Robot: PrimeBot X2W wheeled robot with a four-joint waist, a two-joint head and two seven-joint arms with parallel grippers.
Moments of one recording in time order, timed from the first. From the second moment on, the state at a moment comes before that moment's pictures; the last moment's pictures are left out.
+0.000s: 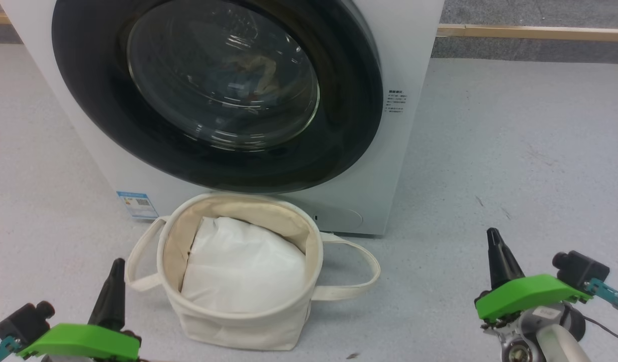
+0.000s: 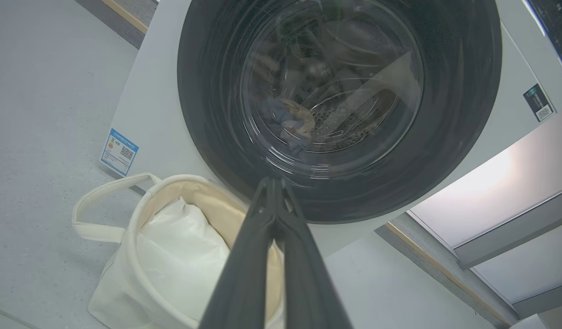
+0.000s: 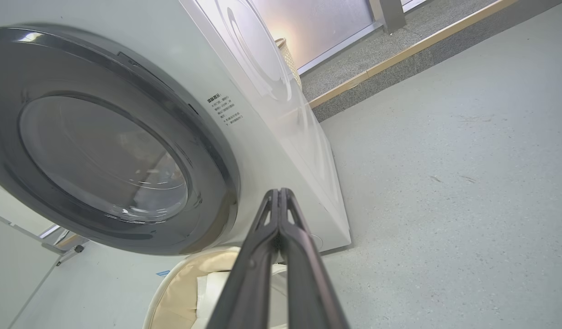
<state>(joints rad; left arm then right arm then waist) -0.13 0.25 -0.08 0.40 -0.93 -0.11 -0.16 -0.18 -0.11 0.12 0.41 0.67 0.13 -0.16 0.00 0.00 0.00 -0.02</state>
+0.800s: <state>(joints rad) -0.12 0.20 -0.04 0.35 -1.11 -0.10 -0.09 -0.16 -0.10 0.05 0.38 0.92 0.13 -0.09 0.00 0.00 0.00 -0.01</state>
